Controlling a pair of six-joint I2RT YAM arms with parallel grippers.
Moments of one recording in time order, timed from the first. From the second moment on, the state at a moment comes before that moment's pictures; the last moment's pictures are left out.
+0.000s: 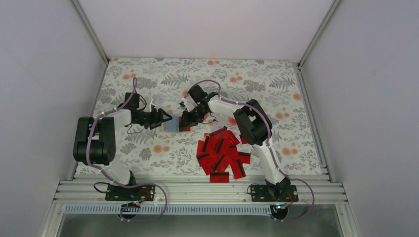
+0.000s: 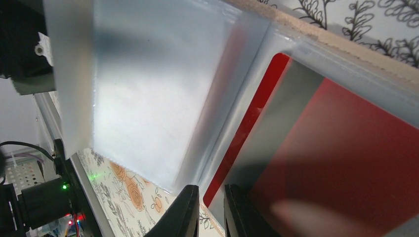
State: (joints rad) left arm 0.01 1.66 0.79 -0.29 0.85 -0.33; right arm 0.71 2.31 1.69 -0.58 -0.71 0.34
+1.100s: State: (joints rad) left arm -0.27 1.69 1.06 -0.50 0.52 -0.33; right arm 0.65 2.19 1.62 -0.59 -0.63 0.35
